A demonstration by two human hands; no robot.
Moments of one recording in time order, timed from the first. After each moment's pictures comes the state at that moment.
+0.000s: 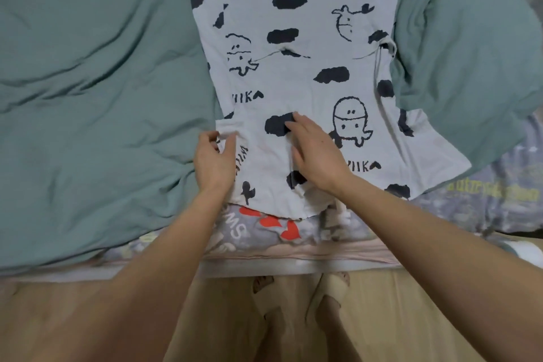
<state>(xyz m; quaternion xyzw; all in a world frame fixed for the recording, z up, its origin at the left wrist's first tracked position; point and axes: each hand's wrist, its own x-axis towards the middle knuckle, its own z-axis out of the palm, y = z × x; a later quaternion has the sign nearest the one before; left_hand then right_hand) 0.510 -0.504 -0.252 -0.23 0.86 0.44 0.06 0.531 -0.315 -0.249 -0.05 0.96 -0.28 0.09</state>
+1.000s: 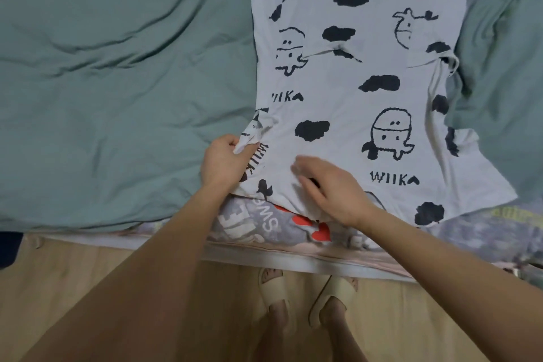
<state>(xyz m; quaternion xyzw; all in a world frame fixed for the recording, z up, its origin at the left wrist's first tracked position) 0.511 -0.570 -0.255 -0.23 0.88 0.39 0.14 0.562 -0.354 -0.254 -0.16 0.92 -0.32 0.16</state>
